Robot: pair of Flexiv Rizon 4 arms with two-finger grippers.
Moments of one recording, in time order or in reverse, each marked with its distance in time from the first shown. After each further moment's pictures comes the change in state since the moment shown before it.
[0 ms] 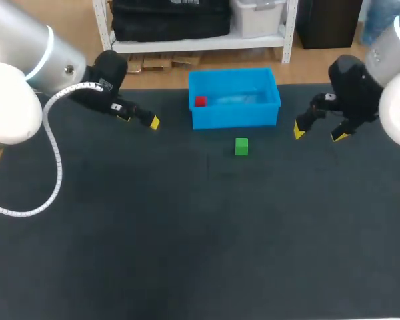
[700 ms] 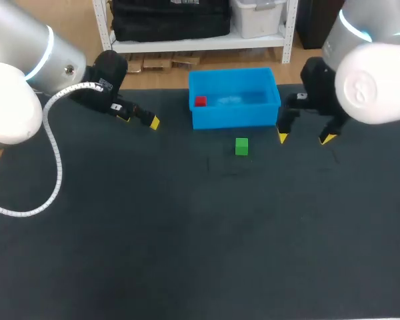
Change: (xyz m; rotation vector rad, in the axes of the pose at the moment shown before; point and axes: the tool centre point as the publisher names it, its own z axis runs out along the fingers) left arm 0.000 0.000 0.000 0.000 0.000 0.000; right arm -0.004 0.016 0.022 0.134 0.159 0.062
